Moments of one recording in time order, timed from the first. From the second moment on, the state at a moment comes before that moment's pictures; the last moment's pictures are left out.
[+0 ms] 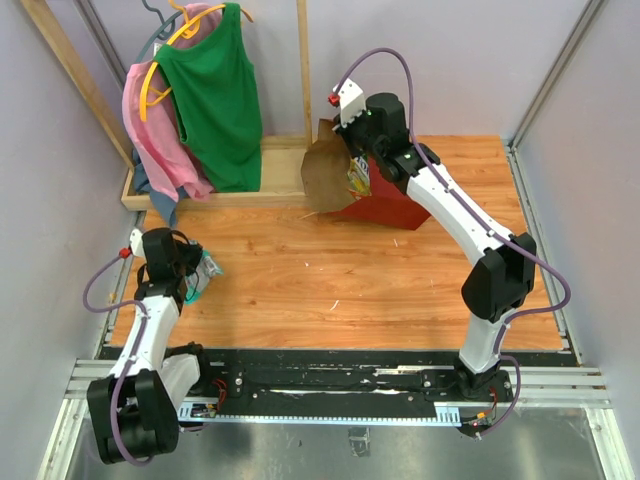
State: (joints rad) left arm 0.19 0.92 0.45 -0.10 -0.09 -0.97; right arm 0.55 1.83 1.82 -0.28 -0.05 -0.30
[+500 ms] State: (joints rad) left arm 0.24 1.21 0.71 0.26 0.17 -1.04; right arm 0.55 1.82 1.80 -0.27 -0.08 -0.29
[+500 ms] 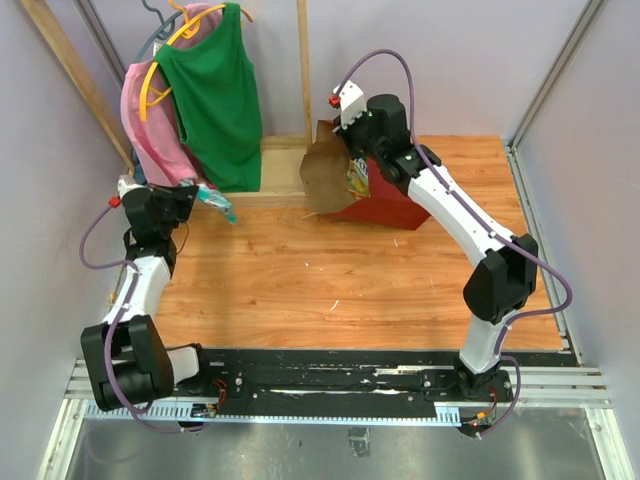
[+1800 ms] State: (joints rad) left arm 0.02 1.02 0.73 0.13 0.04 -0.82; right arm 0.55 1.81 1.74 -0.22 -0.27 -0.14
